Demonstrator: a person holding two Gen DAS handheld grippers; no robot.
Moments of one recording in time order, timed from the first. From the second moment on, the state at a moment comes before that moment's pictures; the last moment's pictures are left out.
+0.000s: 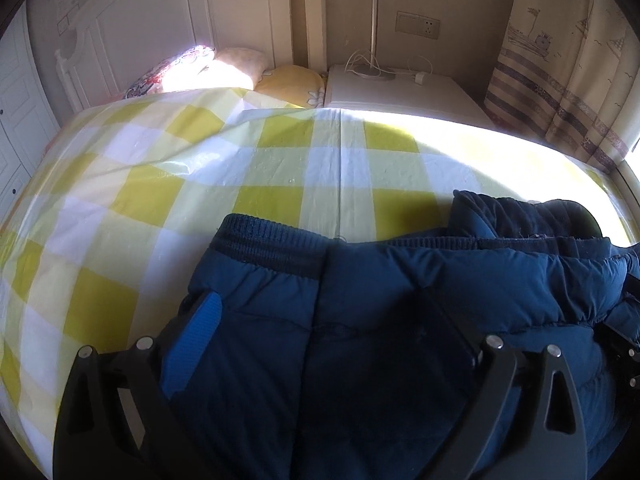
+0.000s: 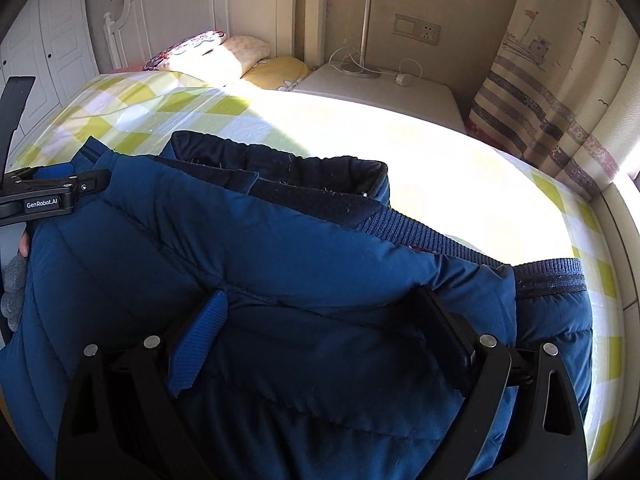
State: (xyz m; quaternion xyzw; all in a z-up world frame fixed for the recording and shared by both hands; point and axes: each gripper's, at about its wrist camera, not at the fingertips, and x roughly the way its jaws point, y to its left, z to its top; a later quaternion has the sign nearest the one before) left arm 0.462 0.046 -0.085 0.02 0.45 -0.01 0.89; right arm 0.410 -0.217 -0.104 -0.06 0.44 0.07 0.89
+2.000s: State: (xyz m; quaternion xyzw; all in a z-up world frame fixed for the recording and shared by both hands) left arm 0.325 -0.030 -0.085 0.10 0.39 -0.07 0.91; right arm 0.292 -0.181 -0.092 -0.09 0.37 0.09 0.92
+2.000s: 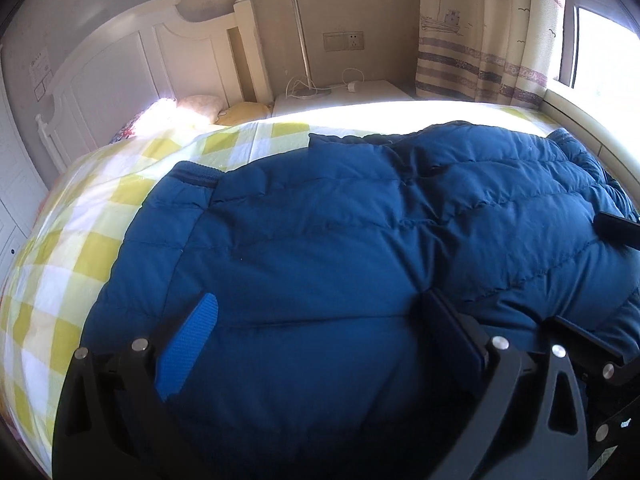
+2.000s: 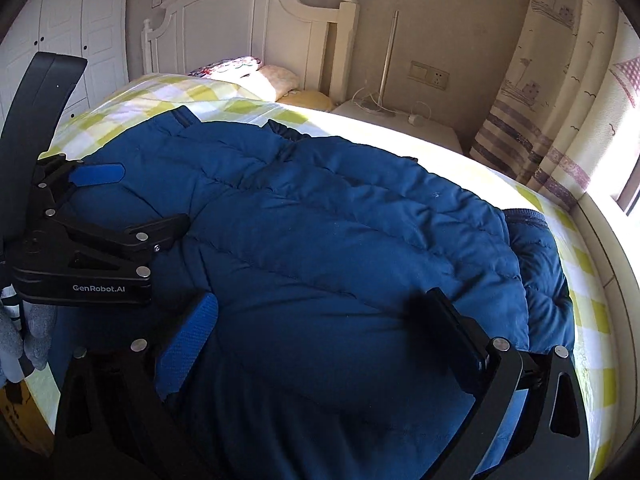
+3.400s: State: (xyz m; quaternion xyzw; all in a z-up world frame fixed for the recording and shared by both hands) left arm 0.234 0.054 -0.075 0.06 0.38 0.01 0.92; right arm 0.203 -0.267 -0.085 -0.01 0.34 0.00 0.94
